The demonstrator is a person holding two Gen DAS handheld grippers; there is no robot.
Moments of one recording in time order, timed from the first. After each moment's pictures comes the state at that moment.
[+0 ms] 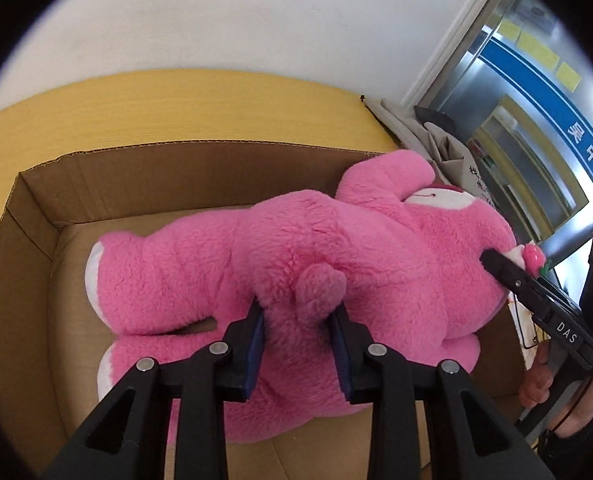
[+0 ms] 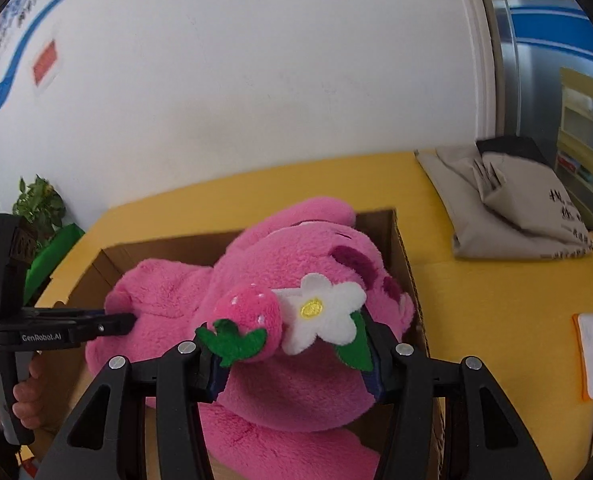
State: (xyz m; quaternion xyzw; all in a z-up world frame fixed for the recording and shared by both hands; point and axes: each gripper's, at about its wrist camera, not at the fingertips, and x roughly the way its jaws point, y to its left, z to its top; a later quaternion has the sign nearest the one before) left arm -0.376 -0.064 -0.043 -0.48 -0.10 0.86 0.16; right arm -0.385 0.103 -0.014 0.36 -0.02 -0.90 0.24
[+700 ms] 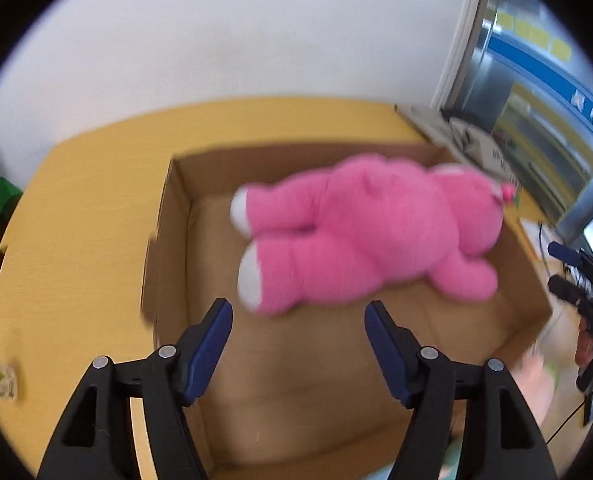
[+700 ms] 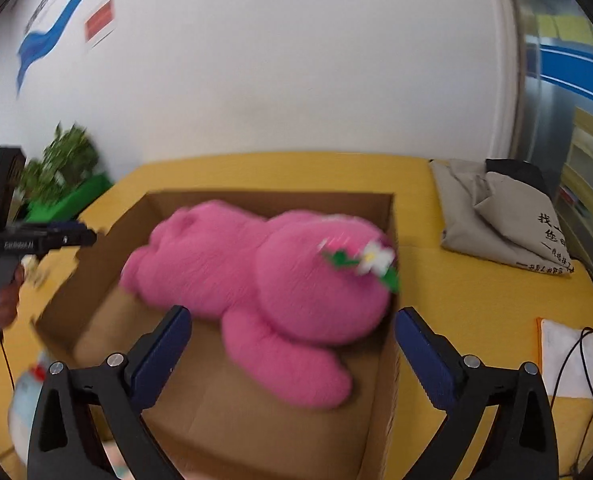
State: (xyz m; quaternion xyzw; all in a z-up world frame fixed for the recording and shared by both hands) left arm -0.254 -0.129 0.006 -0.46 -0.02 0.88 0.07; right arm -0.288 0.144 0.013 0.34 0.06 -0.88 0.32
